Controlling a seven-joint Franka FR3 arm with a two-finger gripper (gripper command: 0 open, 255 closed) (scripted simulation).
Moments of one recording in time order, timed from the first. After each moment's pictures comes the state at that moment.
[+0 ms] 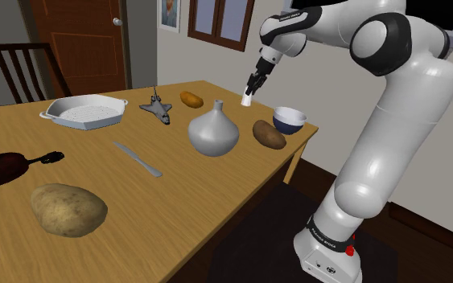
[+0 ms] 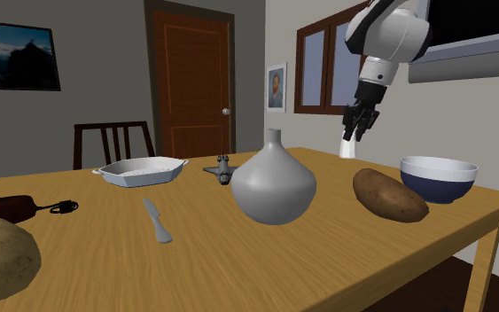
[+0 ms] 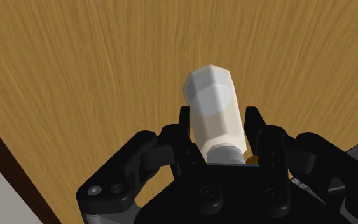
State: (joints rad) arm 0.01 0.04 -0.54 -1.85 0.29 2.01 -0.72
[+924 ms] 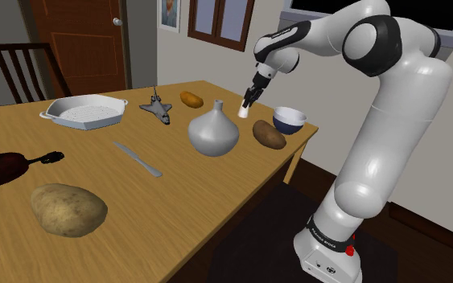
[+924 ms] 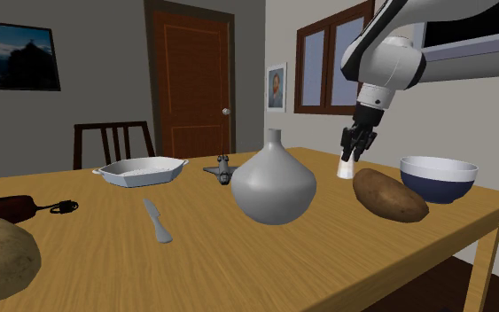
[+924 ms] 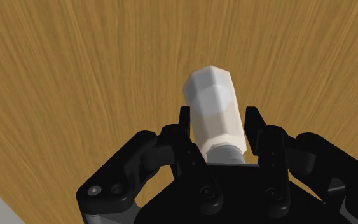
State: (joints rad) arm 0.00 0.09 -0.54 -1.97 0.34 2.15 -0.78
